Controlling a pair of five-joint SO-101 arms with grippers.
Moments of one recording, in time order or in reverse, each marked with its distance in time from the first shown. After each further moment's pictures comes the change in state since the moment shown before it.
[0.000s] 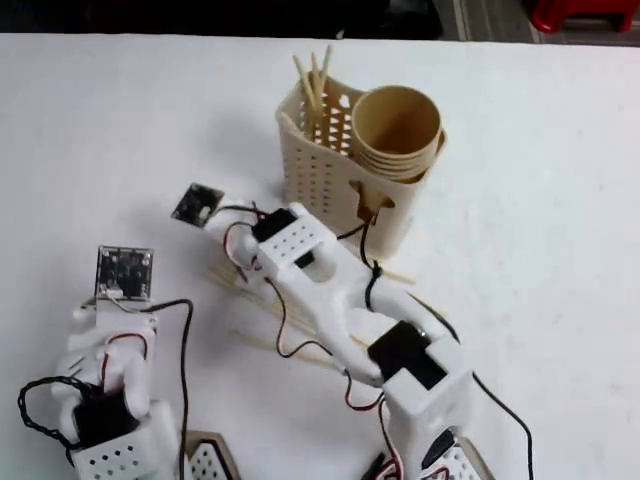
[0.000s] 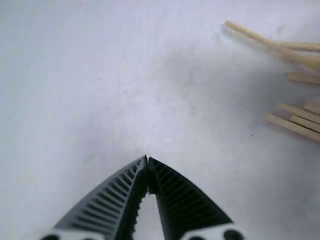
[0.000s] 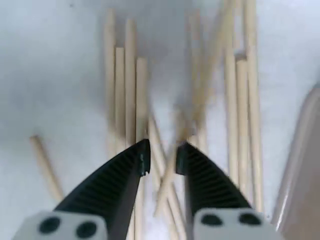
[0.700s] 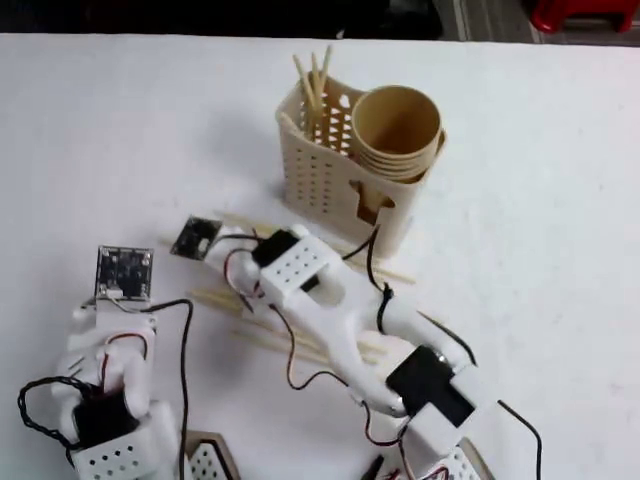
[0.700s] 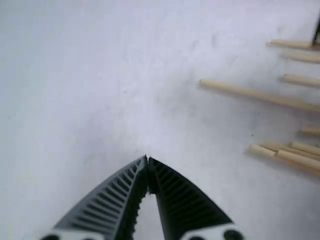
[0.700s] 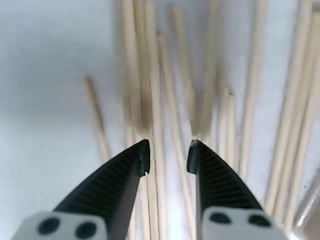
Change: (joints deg) left arm 0.0 -0.1 0.0 0.0 0.0; right arm -3.2 -11.3 8.7 6.0 0.8
